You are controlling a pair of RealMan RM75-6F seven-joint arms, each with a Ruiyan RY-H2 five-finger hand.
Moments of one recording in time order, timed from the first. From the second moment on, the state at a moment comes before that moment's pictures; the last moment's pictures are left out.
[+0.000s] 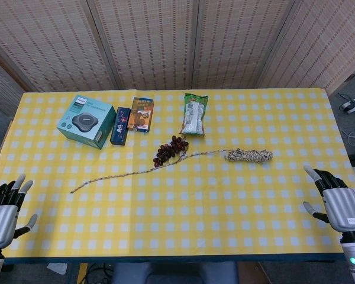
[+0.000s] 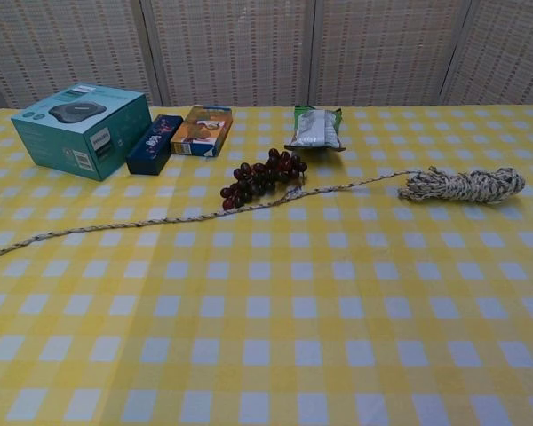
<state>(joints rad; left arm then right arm) -0.08 -1.11 -0.02 -1.69 1.48 1.48 0.20 0.10 -1.06 0.05 -1.64 -1.53 1.44 -0.05</state>
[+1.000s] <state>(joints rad) -0.07 -1.11 -0.04 -1.68 1.47 1.51 0.18 0.42 -1.09 0.16 -1.66 -1.47 1.06 -0.10</state>
